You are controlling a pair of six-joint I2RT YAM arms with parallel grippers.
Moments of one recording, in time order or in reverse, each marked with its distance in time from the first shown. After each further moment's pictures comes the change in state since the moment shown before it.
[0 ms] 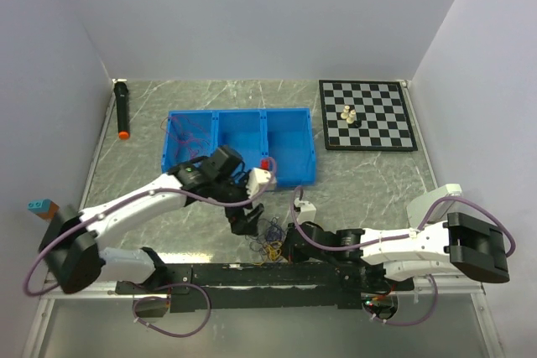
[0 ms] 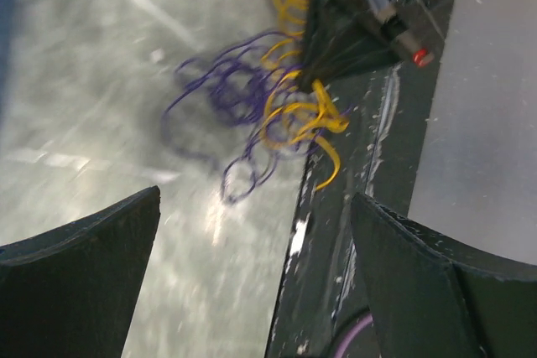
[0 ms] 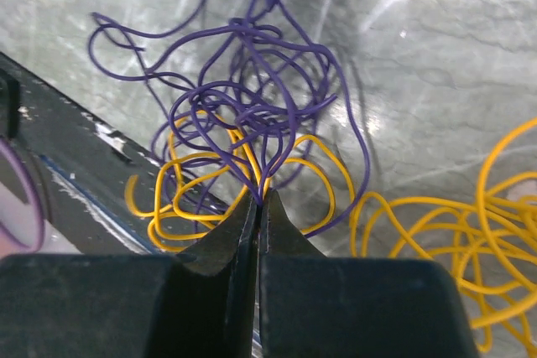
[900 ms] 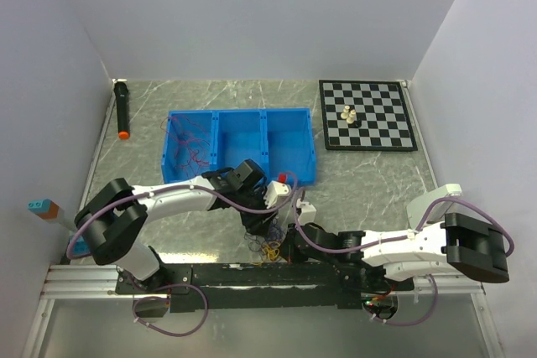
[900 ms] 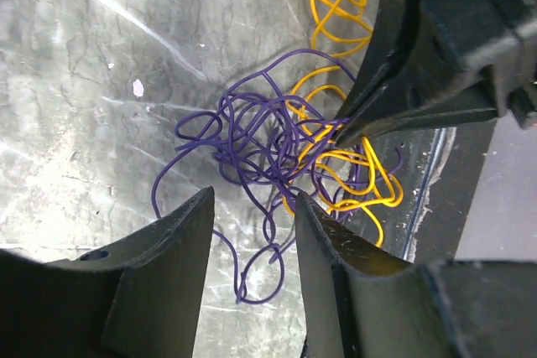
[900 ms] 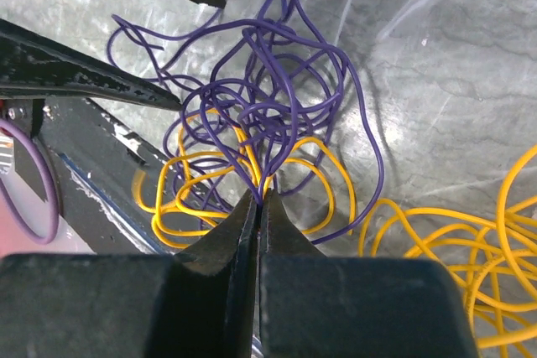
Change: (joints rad) left arm -0.116 0.291 -0.065 0.290 -0.044 -0.076; right arm -0.001 0.003 -0.051 0.129 -0.006 -0.005
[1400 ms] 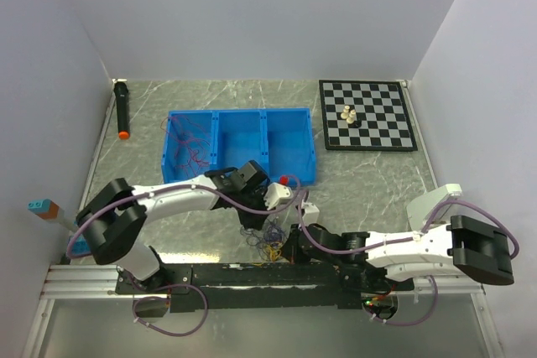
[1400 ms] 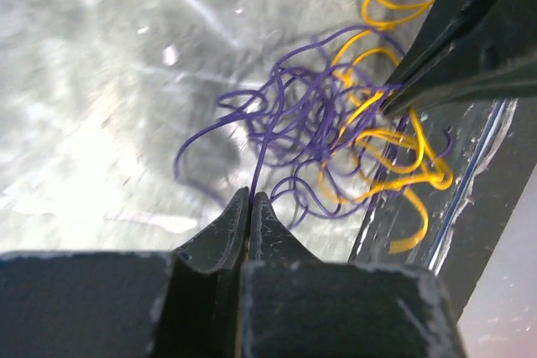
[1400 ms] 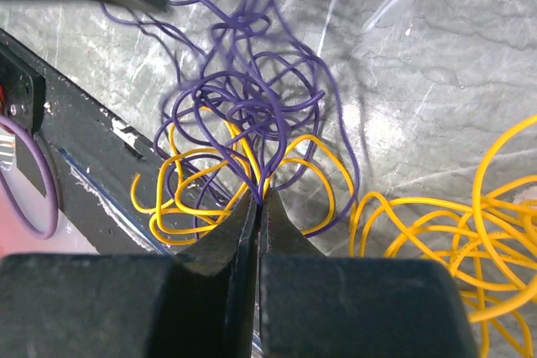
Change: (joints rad) left arm -0.027 0.019 0.040 -0.089 -0.135 0.037; right arm -0.002 -0.047 -0.031 -0.008 -0.004 0.004
